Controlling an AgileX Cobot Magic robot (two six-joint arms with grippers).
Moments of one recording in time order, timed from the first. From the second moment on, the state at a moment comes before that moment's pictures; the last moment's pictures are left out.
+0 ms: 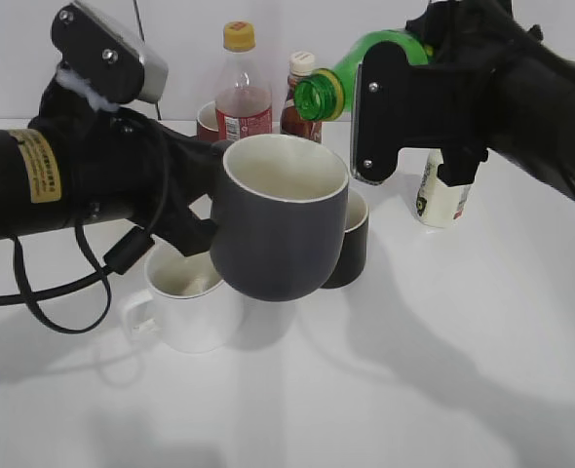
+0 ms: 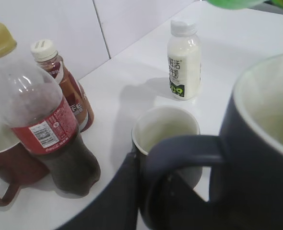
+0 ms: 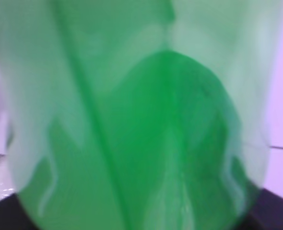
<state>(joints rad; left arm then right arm) -0.68 1.41 -0.68 0.41 -0.26 -0.21 0.77 1.48 -0.77 1.11 -0.69 -2.43</state>
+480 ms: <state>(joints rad) -0.68 1.41 -0.68 0.41 -0.26 -0.21 0.77 1.48 -0.77 1.05 -0.69 -2.44</state>
